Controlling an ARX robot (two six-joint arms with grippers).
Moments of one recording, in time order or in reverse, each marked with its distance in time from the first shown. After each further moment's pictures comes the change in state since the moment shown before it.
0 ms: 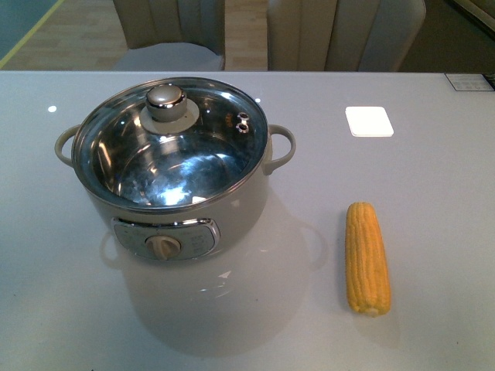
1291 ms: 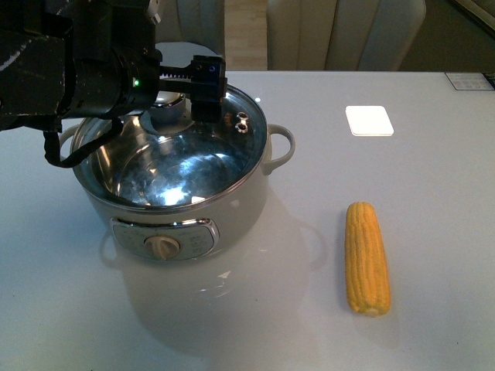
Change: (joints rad) left arm -0.157 1.181 0.674 0.261 0.035 0.162; right arm 0.000 0.000 0.000 0.000 0.000 0.000
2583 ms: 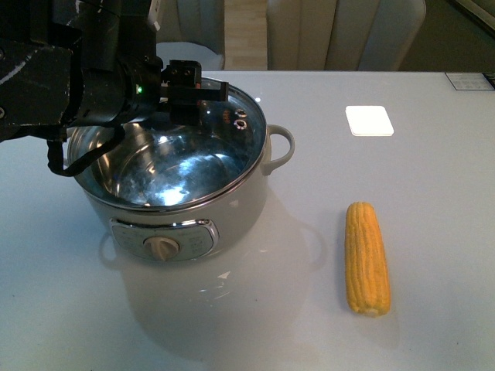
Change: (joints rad) left arm -0.013 -0.010 -0.013 -0.011 -0.043 -0.043; right arm 0.000 0.000 0.000 0.000 0.000 0.000
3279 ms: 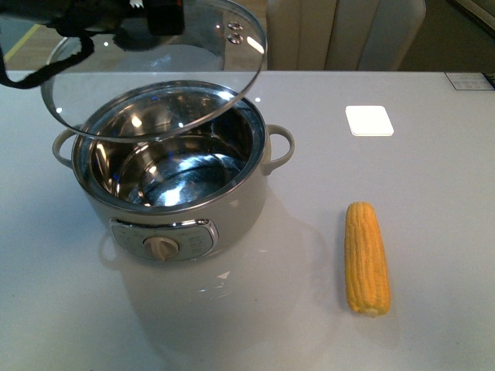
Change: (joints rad) left arm 0.029 -0.178 0.039 -0.058 0.002 -0.007; right arm 0.000 0.000 0.000 0.000 0.000 0.000
